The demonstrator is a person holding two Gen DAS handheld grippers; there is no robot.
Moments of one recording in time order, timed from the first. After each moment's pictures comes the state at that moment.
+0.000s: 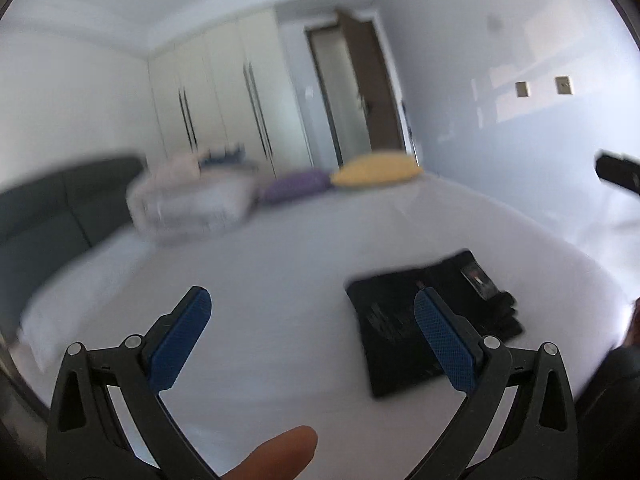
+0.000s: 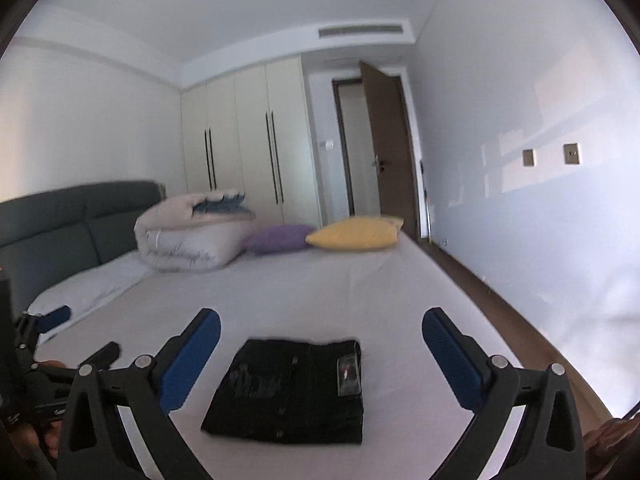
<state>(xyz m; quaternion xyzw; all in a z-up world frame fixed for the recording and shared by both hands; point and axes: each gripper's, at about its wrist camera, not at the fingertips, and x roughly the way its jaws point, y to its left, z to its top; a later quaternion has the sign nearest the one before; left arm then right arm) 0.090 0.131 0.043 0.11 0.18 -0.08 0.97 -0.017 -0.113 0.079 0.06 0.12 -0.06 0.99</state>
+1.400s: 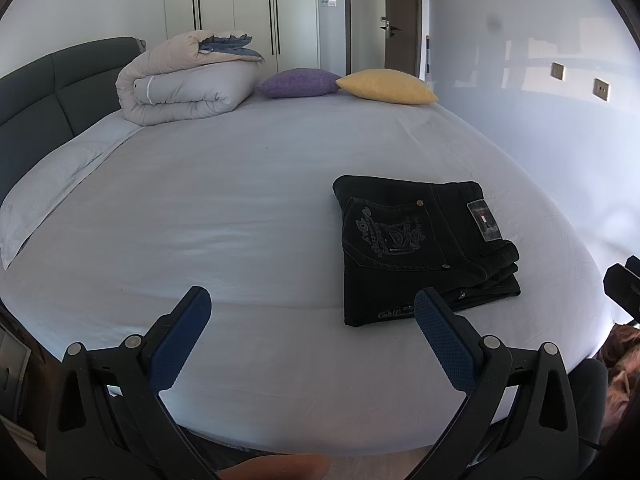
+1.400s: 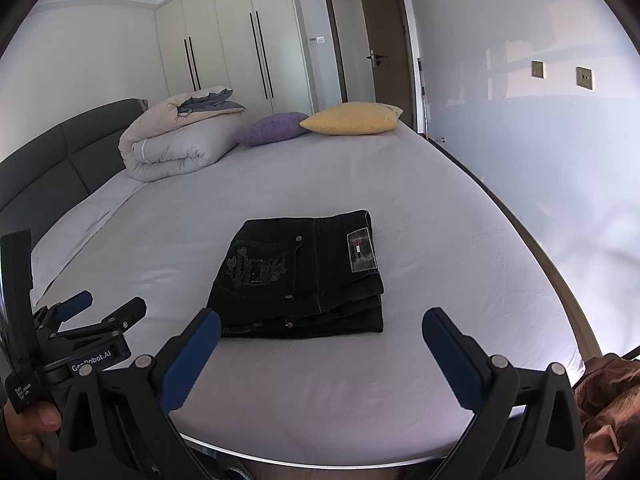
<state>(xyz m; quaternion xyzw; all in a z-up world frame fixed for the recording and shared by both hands) 0.150 0.137 -0.041 0.03 0.34 -0.07 0.94 0.007 -0.096 0.012 0.08 0.31 -0.06 0.95</state>
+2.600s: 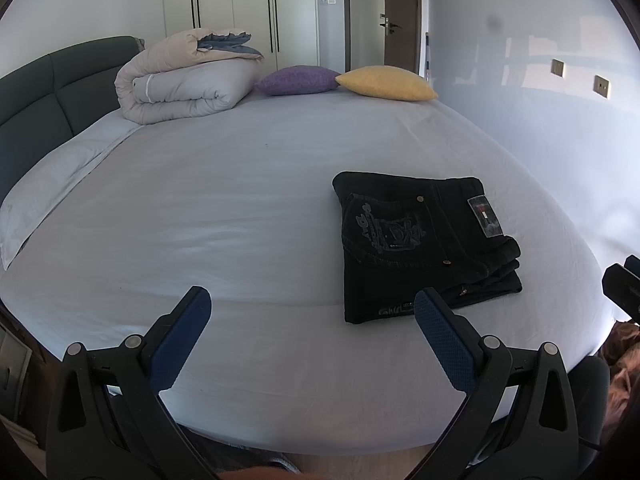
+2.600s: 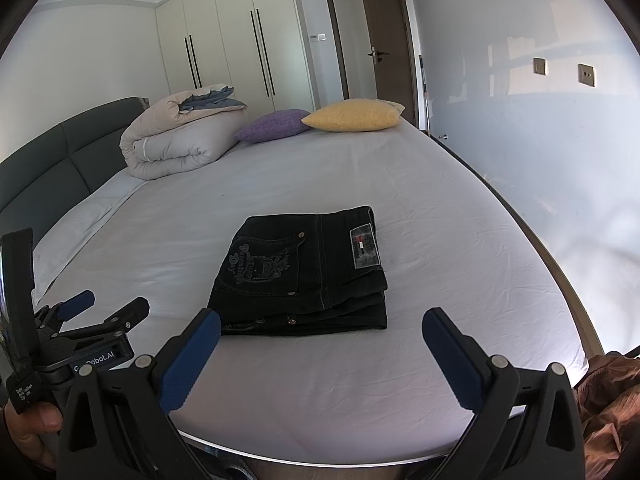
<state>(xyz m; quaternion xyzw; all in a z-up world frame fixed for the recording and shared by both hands) 0.151 0.135 -0.047 0.04 0.34 -0.07 0.94 0.006 -0.092 0.008 0.08 0.31 -0.06 0.95</state>
